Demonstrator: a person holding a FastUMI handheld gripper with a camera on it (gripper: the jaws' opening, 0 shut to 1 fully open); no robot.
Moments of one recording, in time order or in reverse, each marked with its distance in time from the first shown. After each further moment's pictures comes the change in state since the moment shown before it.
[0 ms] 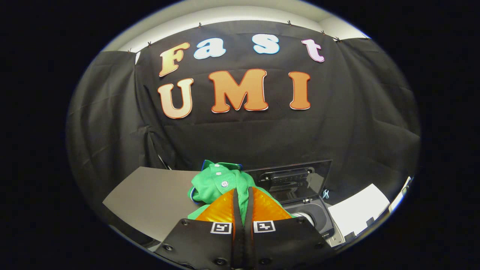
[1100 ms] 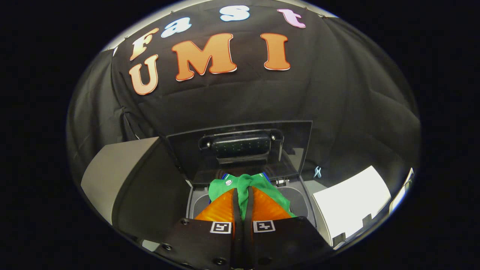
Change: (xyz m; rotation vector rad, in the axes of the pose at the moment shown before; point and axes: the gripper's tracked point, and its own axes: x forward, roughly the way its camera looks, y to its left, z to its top) arm 0.091 -0.158 -0.113 0.054 0.250 -0.020
